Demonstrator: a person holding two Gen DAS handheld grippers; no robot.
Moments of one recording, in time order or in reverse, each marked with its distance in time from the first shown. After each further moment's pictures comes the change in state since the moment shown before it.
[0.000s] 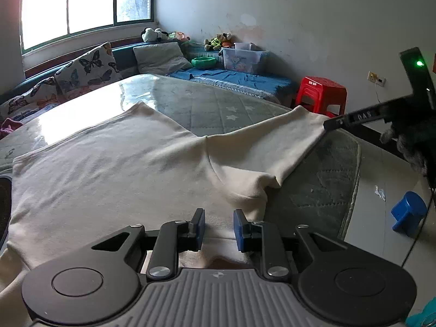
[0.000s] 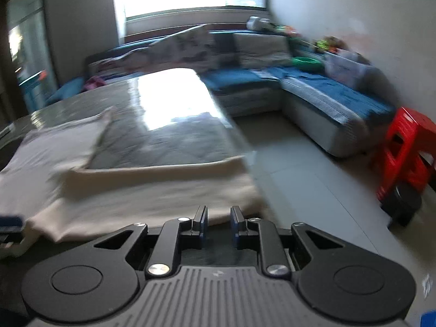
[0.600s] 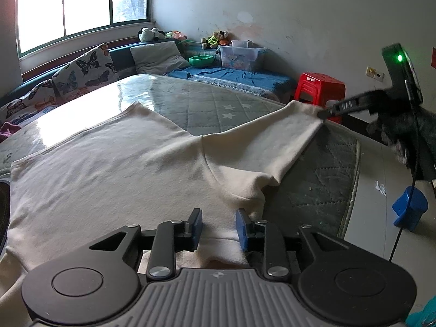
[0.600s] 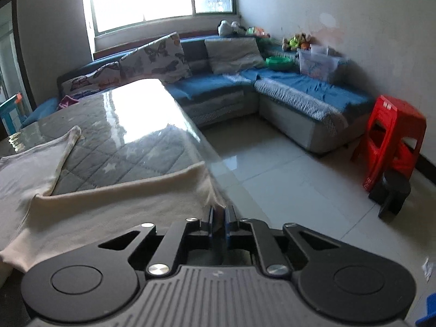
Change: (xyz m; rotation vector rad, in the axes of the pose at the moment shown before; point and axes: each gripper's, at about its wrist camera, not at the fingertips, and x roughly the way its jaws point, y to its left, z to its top) left arm 0.000 -0.004 0.001 0.024 0.009 -0.001; right arm 0.014 -0.017 0.002 0.055 -0.066 -0.089
